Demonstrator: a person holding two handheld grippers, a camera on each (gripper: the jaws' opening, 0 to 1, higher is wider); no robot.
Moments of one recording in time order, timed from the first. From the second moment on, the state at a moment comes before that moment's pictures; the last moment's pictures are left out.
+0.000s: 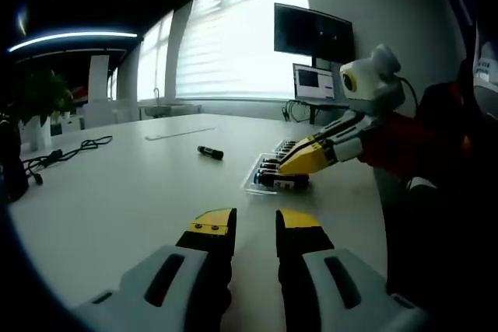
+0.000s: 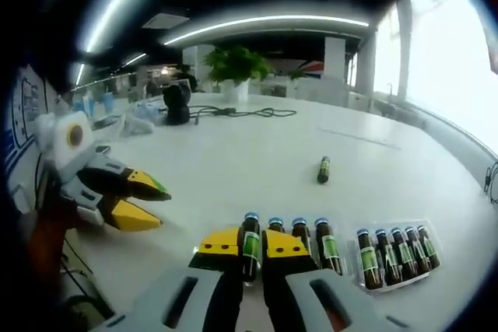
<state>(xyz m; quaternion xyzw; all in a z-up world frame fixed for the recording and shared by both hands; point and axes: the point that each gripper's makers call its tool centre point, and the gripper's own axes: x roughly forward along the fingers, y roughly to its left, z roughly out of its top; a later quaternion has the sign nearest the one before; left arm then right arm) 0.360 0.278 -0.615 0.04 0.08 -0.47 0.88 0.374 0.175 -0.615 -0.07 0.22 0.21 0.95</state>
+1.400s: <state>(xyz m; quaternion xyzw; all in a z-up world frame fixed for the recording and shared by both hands) 0.360 0.279 -0.616 0.04 0.09 -0.47 0.88 0.375 0.187 -0.628 -0.11 0.24 0.21 0.94</state>
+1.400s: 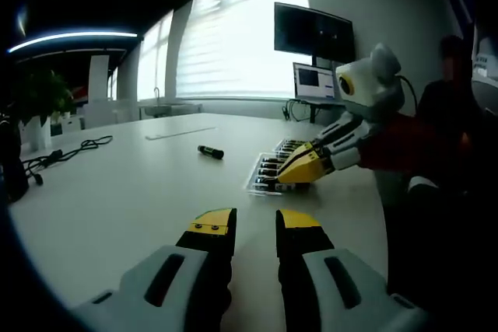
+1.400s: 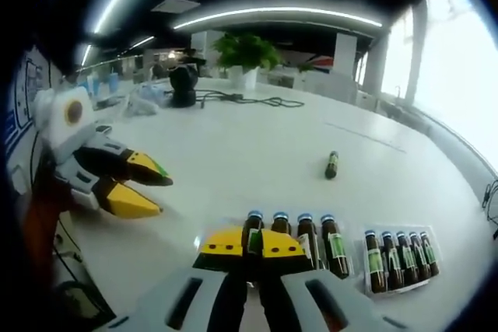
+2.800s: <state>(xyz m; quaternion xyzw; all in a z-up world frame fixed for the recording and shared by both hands) 0.360 0.279 -0.615 0.04 0.08 -0.47 0.88 0.392 0.172 -0.606 -0.10 0.21 0.23 0.95</state>
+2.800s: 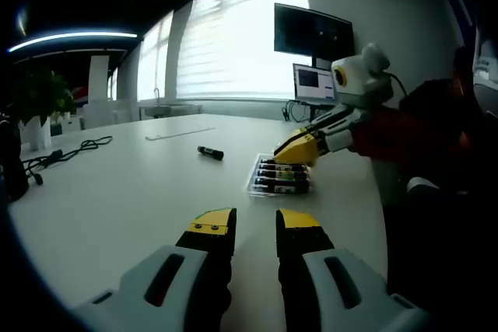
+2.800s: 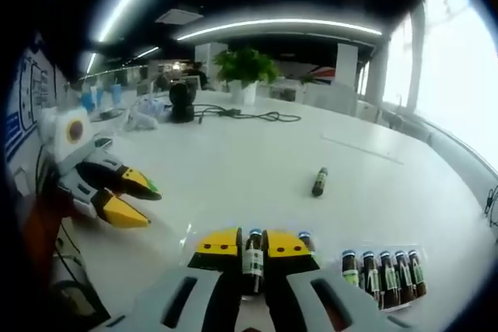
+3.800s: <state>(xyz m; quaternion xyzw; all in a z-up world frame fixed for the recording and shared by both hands) 0.360 0.278 -0.615 0.04 0.08 -0.47 0.88 0.455 0.139 -0.596 -0.12 0.20 0.21 0.95</state>
